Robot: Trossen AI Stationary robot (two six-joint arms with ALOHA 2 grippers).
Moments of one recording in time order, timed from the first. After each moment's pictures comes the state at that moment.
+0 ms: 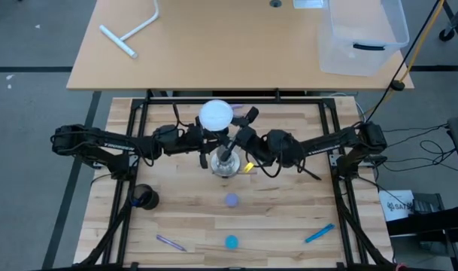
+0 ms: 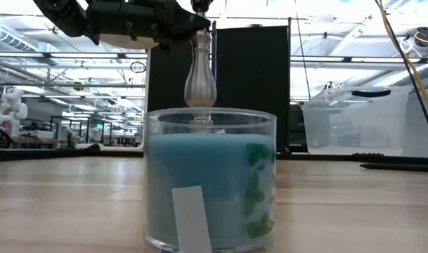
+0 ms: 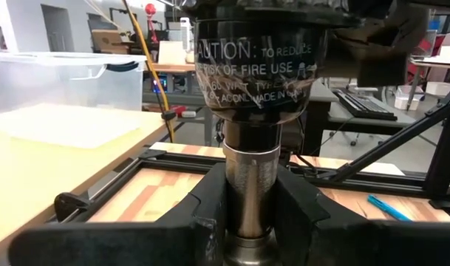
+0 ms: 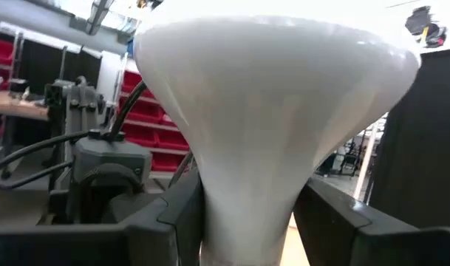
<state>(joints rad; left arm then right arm) 0.13 1.35 0.61 0.72 0.00 -0.03 0.08 1.68 1.21 0.85 0.59 -0.40</state>
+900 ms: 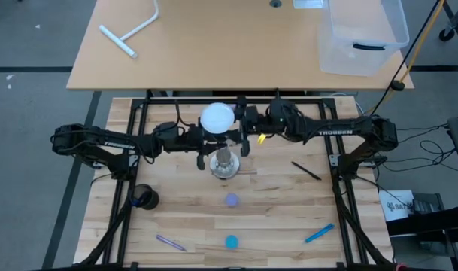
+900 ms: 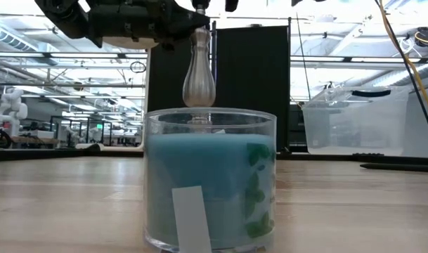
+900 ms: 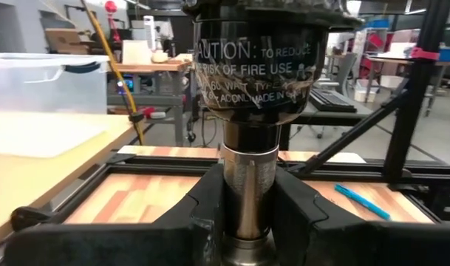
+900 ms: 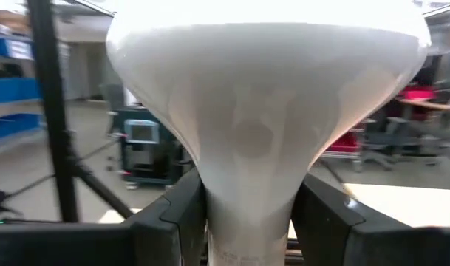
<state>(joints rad) 0.13 1.35 0.61 0.71 0.16 -0.01 -0.16 1.55 1.22 0.49 -0.23 0.01</state>
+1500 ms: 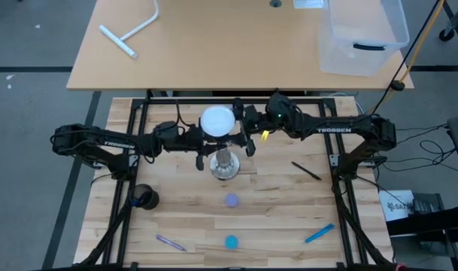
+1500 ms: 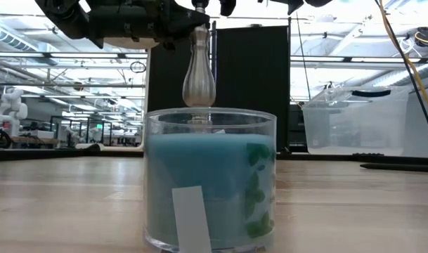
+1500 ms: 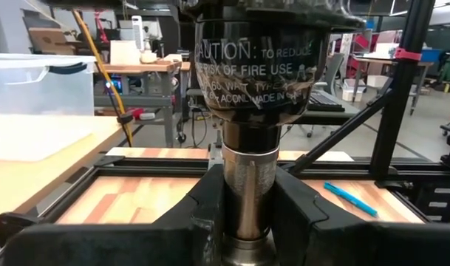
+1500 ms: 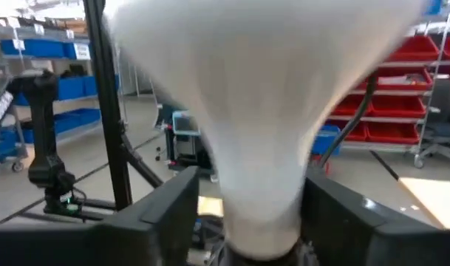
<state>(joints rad) 0.14 1.35 0.61 0.70 0.21 -0.02 -0.21 1.55 1.21 0.48 -0.45 0.07</state>
